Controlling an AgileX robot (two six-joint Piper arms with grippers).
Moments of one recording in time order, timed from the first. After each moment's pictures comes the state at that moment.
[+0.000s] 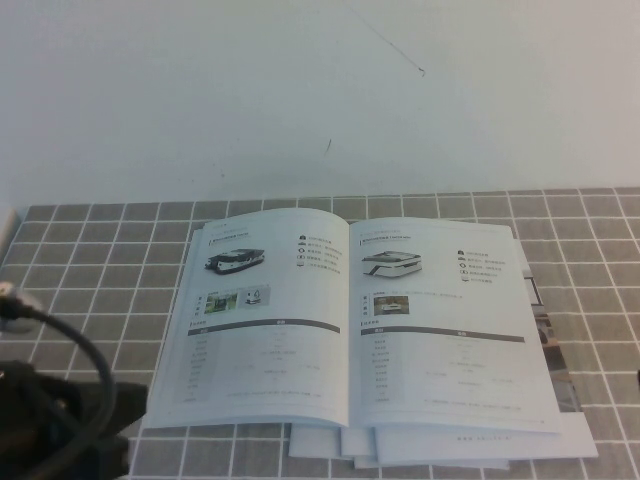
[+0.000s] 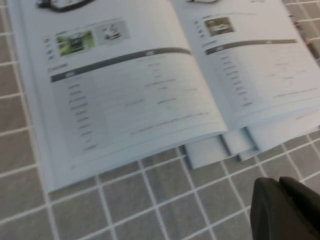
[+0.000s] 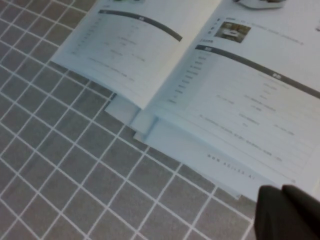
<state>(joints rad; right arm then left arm) -0.05 0.89 -0.62 0.82 0.94 -0.88 -0.11 0.77 -0.59 -0.68 0.75 0.47</state>
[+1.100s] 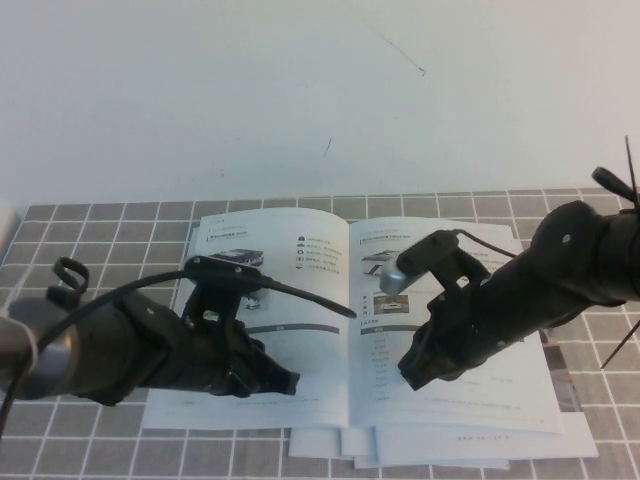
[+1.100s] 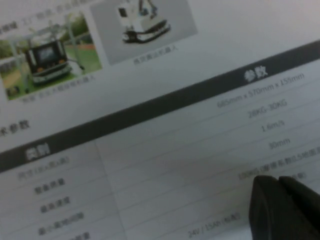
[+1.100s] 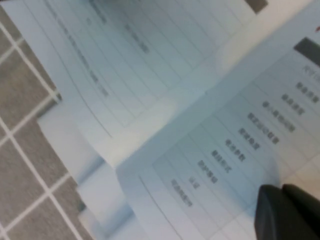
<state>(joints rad) 0.47 1.92 -1.14 0.73 0.60 -0.88 -0.42 1.76 -0.84 -1.09 0.17 0.96</state>
